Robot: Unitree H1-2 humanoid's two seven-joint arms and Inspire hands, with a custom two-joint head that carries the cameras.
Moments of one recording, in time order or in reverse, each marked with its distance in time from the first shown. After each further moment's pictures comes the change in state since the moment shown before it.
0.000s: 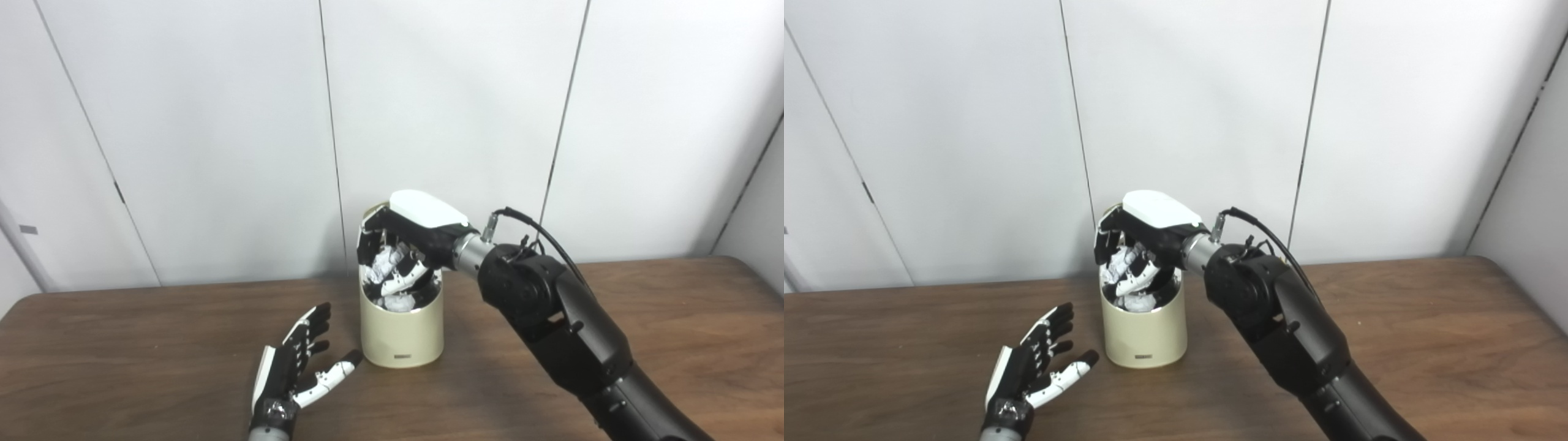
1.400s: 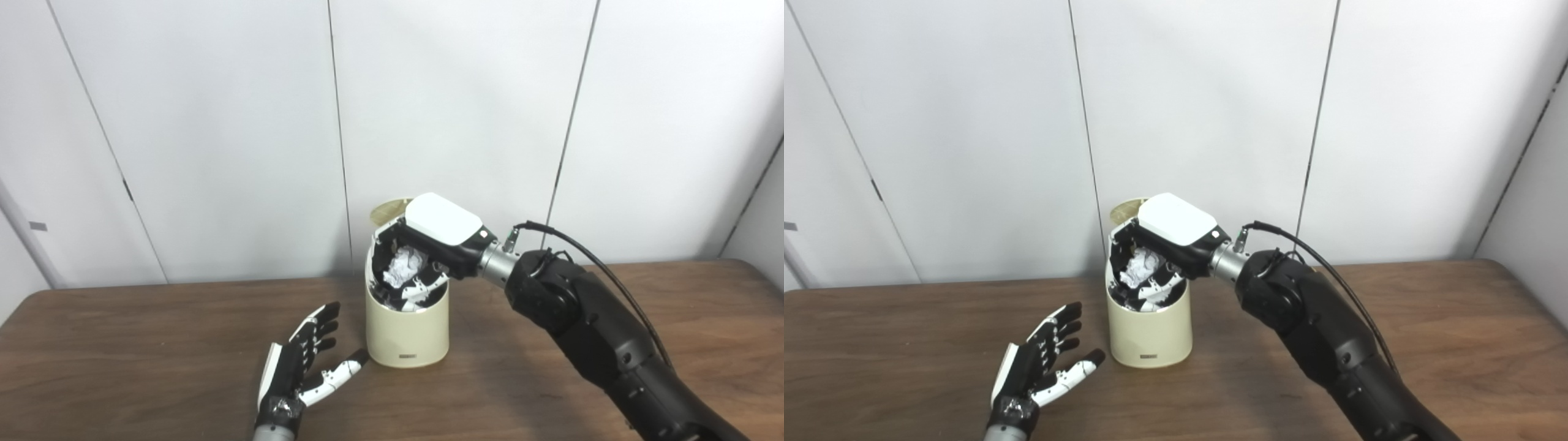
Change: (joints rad) left arm 0.007 0.005 -0.011 -0.021 0.002 0.001 -0.001; right arm -0.015 -0.066 -0.004 0.231 -0.101 -0.446 -0.259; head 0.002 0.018
